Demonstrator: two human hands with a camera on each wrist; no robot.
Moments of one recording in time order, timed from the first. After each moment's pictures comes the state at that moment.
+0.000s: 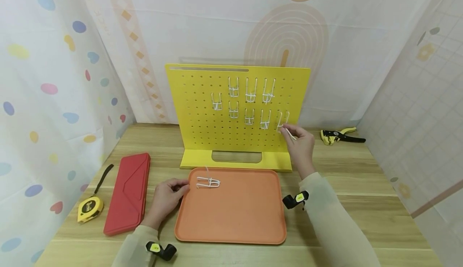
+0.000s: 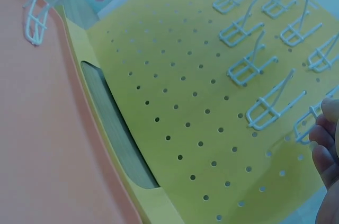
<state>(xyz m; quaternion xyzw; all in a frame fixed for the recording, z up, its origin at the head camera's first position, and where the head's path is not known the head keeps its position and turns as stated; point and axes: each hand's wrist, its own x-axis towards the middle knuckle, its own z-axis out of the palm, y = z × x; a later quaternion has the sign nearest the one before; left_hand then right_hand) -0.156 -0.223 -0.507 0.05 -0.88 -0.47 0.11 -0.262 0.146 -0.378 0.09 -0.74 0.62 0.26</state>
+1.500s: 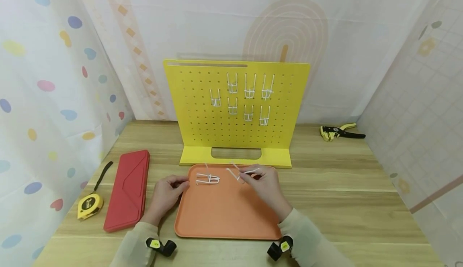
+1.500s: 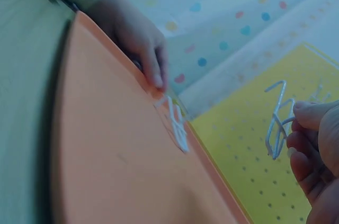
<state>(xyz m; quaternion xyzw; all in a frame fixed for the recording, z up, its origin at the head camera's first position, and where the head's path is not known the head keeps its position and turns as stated) -0.158 -0.225 -0.508 0.03 -0.88 -0.47 0.13 -0.182 0.086 -0.447 0.23 -0.75 0.61 0.07</state>
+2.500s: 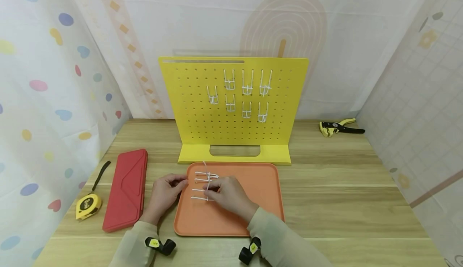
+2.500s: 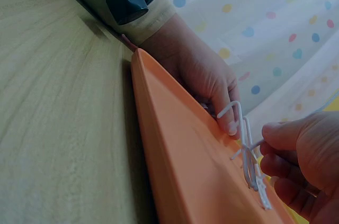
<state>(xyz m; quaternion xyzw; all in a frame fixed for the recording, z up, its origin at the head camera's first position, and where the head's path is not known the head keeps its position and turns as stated) -0.158 -0.222 -0.504 0.04 -0.87 -0.47 0.13 -0.172 0.008 -0.474 0.33 -0.83 0.45 -0.02</state>
